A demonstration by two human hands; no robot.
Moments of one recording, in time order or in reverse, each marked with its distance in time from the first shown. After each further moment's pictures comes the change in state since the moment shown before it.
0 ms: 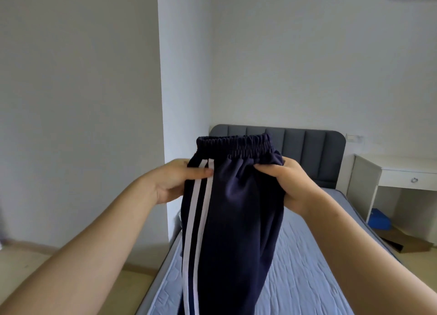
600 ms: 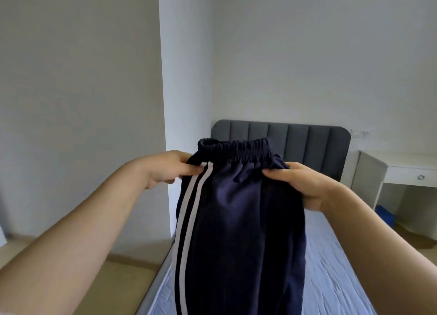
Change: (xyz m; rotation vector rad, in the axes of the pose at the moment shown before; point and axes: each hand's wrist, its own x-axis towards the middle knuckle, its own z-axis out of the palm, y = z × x) left_hand 0.007 0.013 -0.032 0.586 0.046 -0.111; right_hand 0.012 -0.002 -0.024 -0.149 -0.180 0.260
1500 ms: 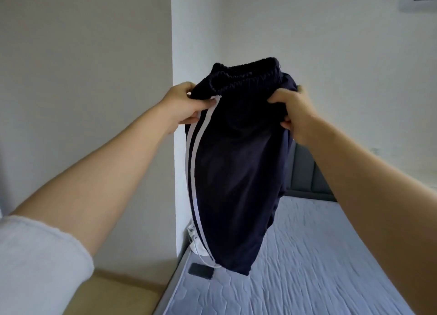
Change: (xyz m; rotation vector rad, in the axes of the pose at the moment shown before) left_hand 0.042 0.098 -0.069 -0.152 0.612 0.271; right_hand 0.056 -0.129 0.031 -0.090 0.489 -0.456
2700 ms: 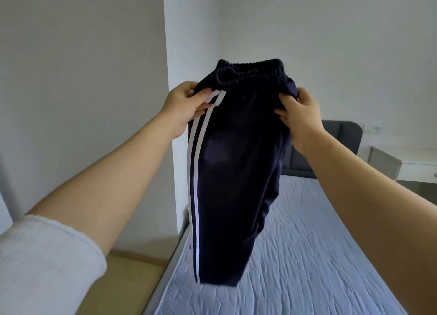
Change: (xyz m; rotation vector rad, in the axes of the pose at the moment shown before) left_hand 0.000 -0.055 0.030 -0.322 -0.012 -0.016; right_hand 0.008 0.072 -0.004 0.055 0.084 -0.107
